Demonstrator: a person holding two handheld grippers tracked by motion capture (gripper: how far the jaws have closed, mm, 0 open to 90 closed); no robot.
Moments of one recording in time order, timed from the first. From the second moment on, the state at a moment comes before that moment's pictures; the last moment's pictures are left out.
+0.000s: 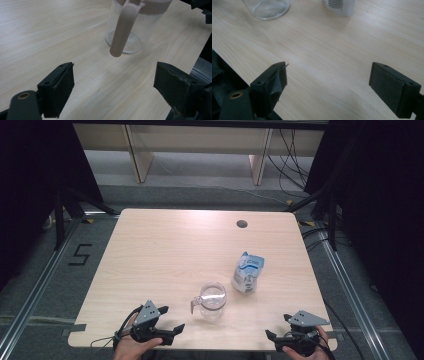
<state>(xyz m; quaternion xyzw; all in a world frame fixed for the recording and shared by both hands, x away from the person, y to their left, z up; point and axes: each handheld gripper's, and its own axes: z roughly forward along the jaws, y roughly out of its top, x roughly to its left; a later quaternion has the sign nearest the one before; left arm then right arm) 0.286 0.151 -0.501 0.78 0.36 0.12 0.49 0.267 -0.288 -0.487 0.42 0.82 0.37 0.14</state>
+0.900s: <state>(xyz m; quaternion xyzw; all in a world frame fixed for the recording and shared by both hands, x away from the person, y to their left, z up) 0.299 0.135 -0.497 0.80 0.34 0.14 0.48 0.268 -0.288 -0.488 0.43 0.80 0.38 0.15</state>
